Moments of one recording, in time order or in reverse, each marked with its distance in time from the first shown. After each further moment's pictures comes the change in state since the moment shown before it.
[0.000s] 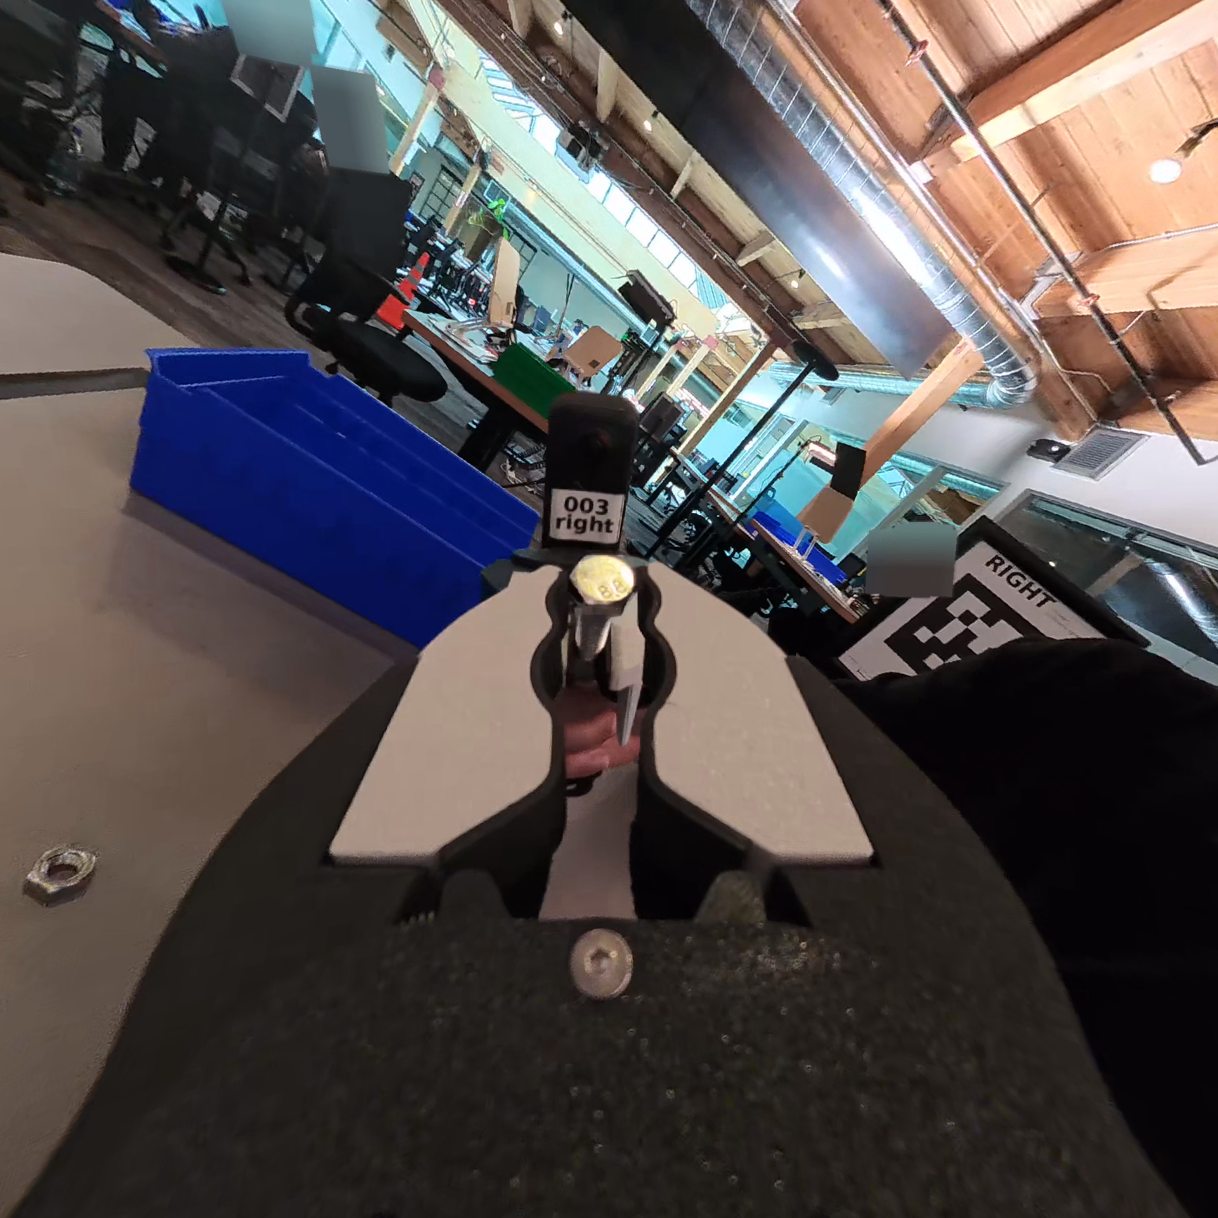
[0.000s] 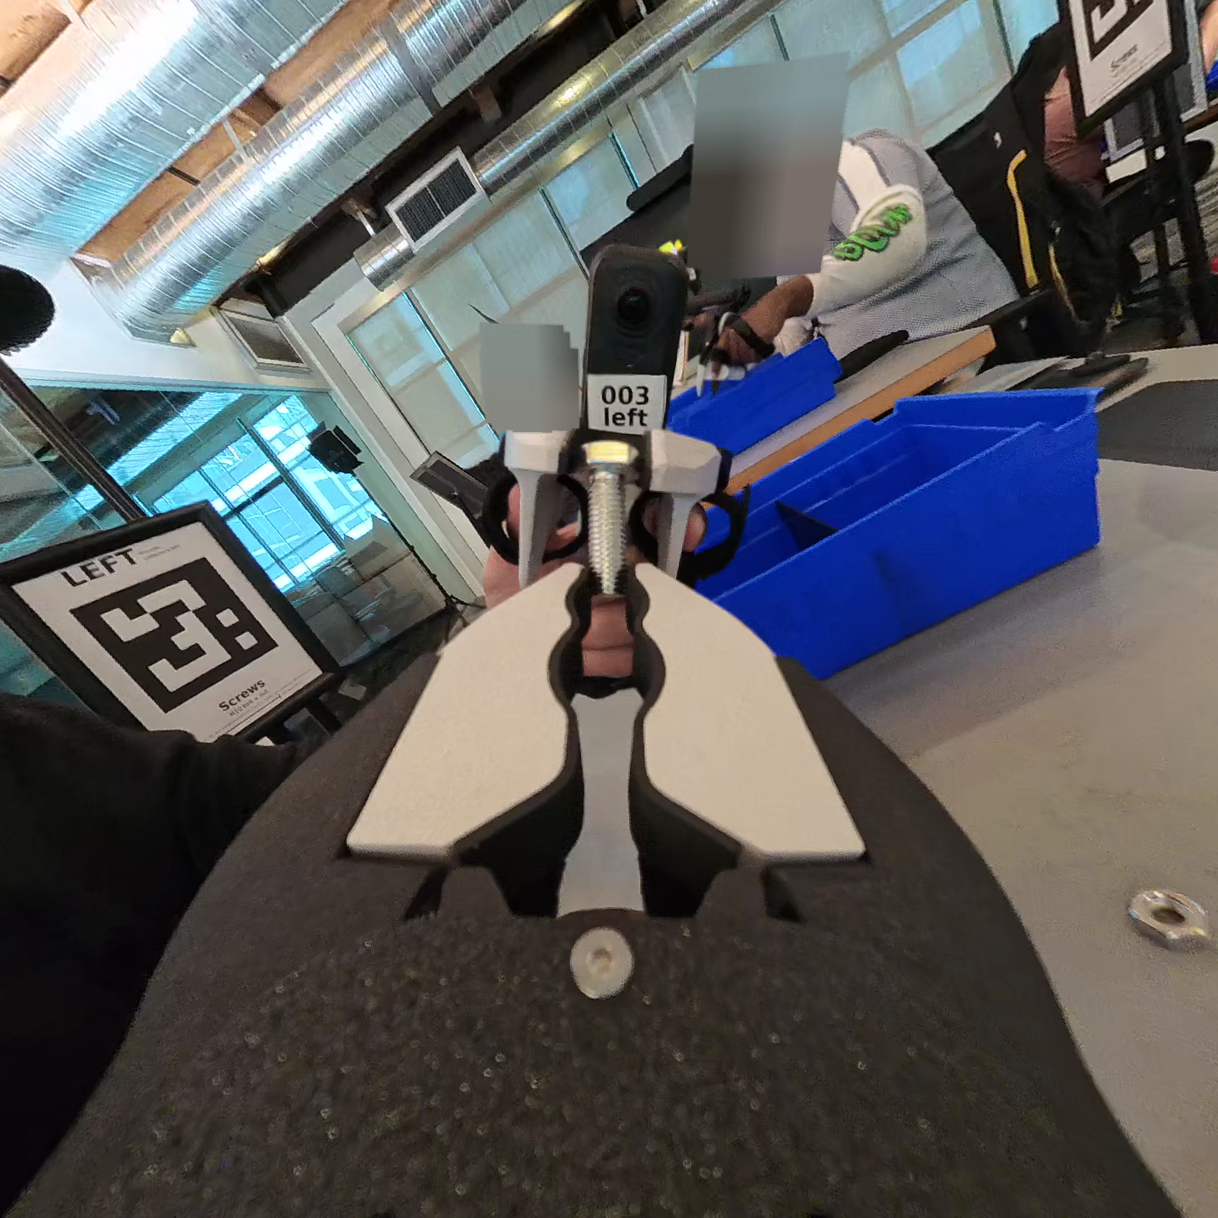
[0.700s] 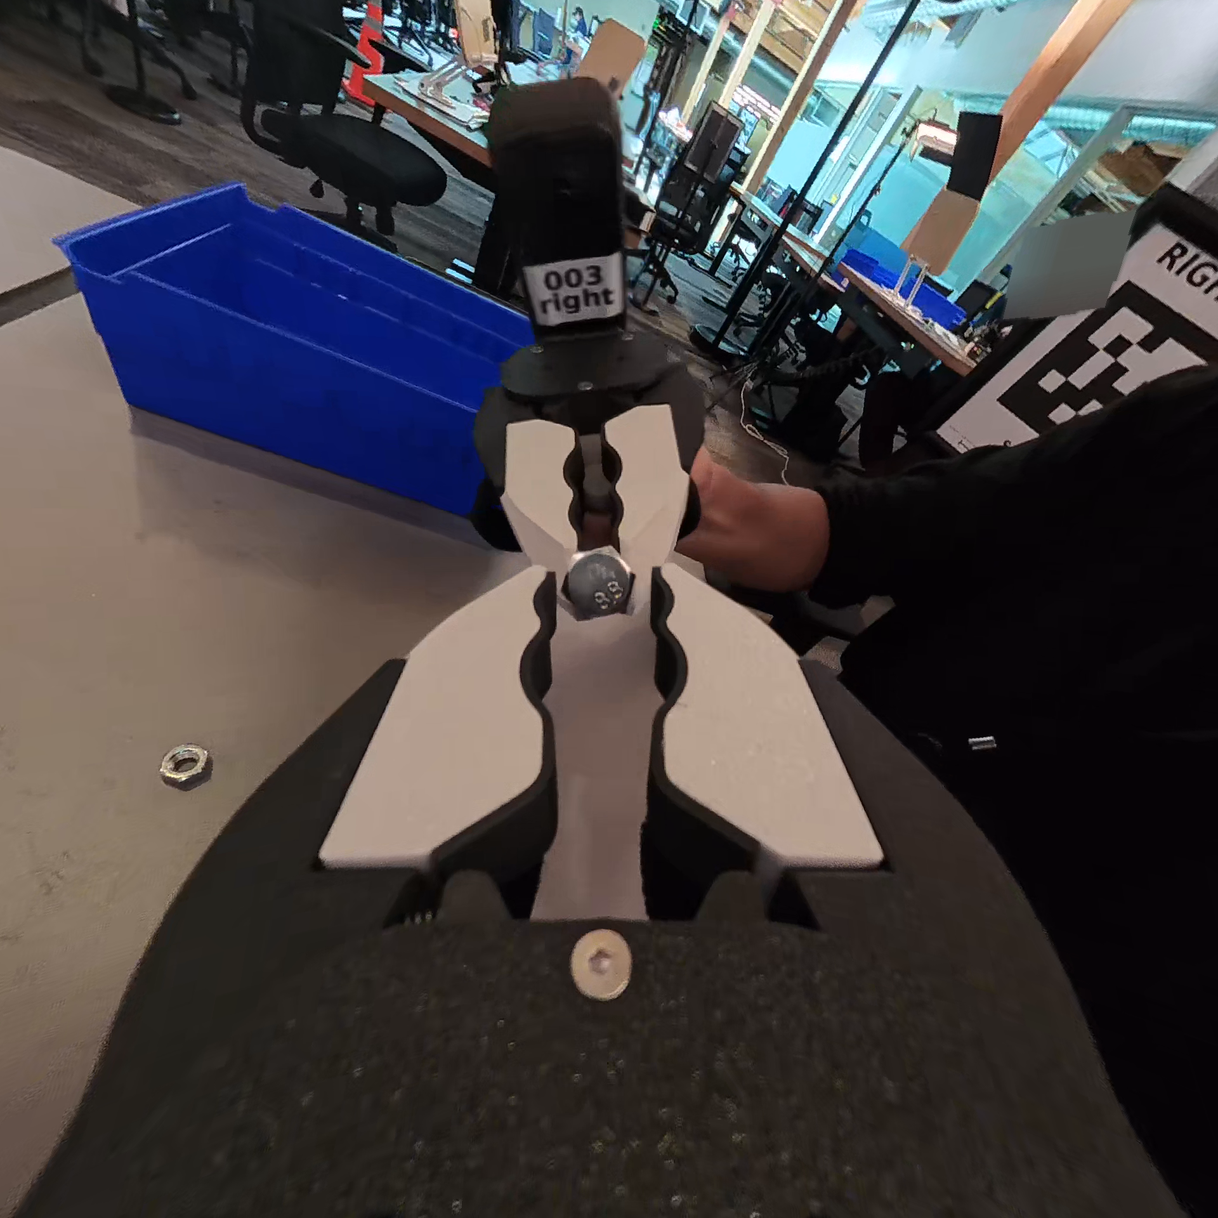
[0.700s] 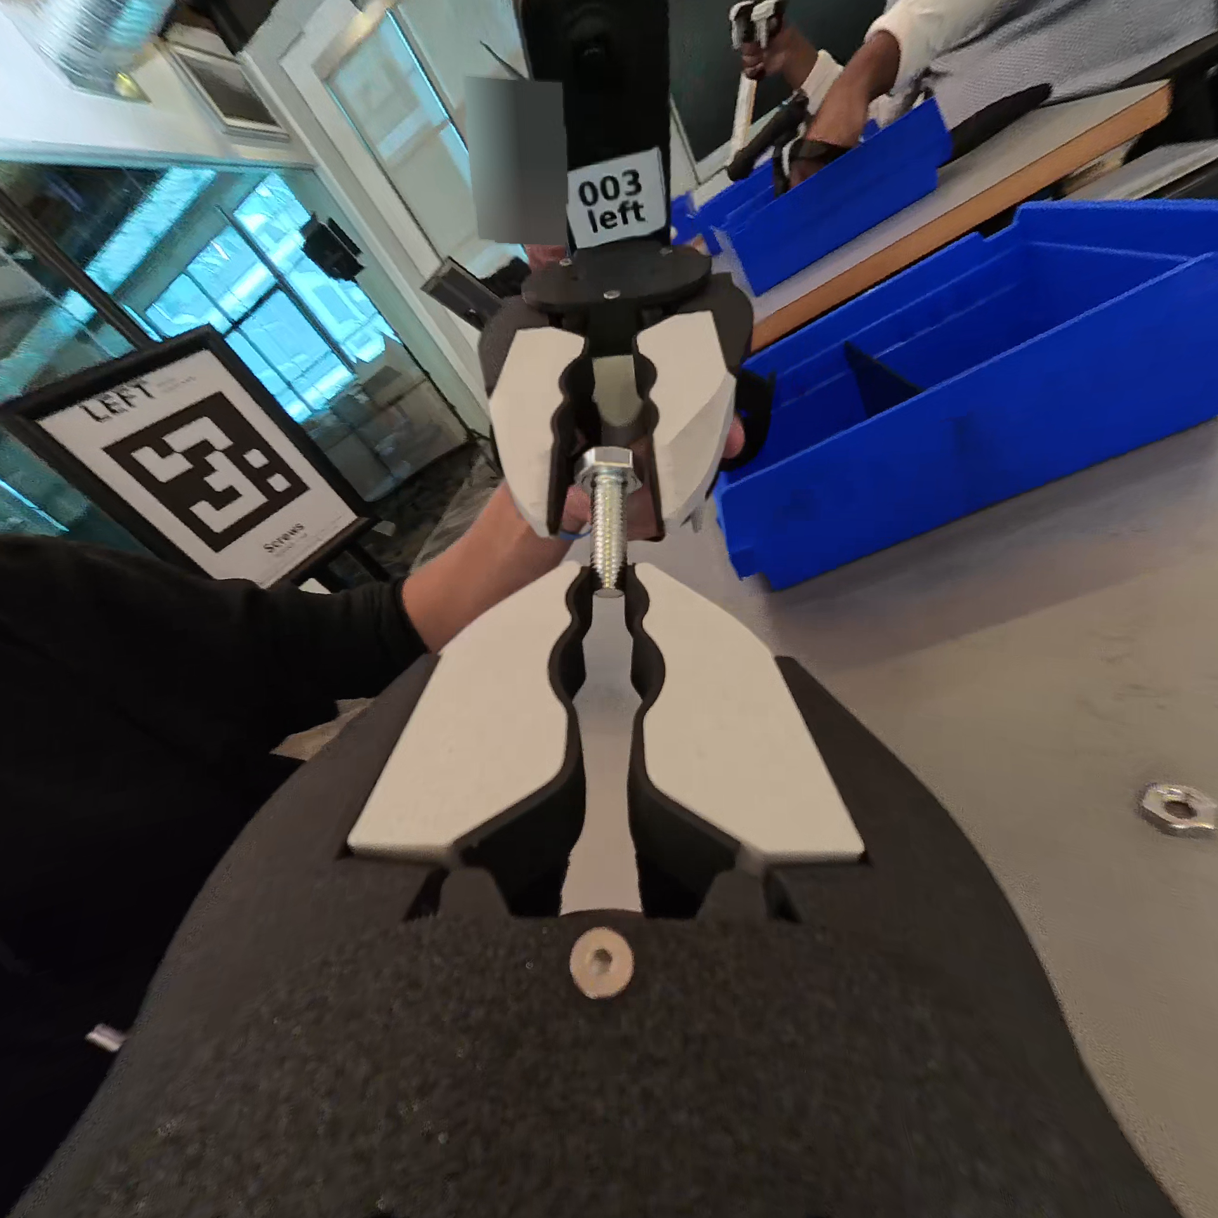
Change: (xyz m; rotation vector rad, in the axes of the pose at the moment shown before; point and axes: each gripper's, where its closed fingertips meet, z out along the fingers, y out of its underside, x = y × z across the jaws) left arm 0.012 0.045 -0.006 -0.353 -0.054 0.230; right arm -0.018 0.027 -0.013 -0.305 -0.058 -0.002
